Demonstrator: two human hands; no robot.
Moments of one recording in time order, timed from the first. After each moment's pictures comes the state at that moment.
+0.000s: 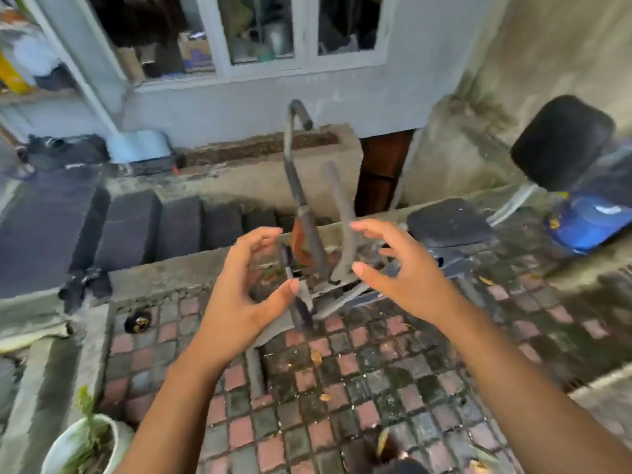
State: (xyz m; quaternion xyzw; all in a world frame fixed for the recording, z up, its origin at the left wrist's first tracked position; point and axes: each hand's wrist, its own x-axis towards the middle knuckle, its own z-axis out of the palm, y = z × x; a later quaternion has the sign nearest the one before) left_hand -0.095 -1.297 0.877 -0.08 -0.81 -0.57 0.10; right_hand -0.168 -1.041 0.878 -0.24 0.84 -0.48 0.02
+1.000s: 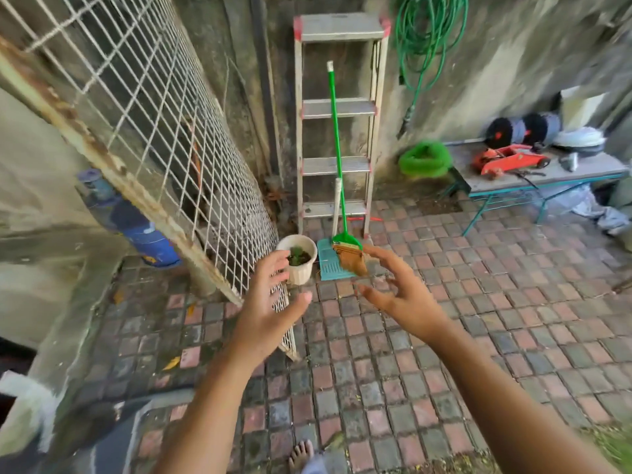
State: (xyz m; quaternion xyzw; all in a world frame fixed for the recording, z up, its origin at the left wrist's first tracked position) left_hand -0.206 -0.377 0.829 -0.51 -0.59 -0.49 -0.39; right_hand 0.040 -0.281 0.821 0.46 0.73 -0.42 -0.28
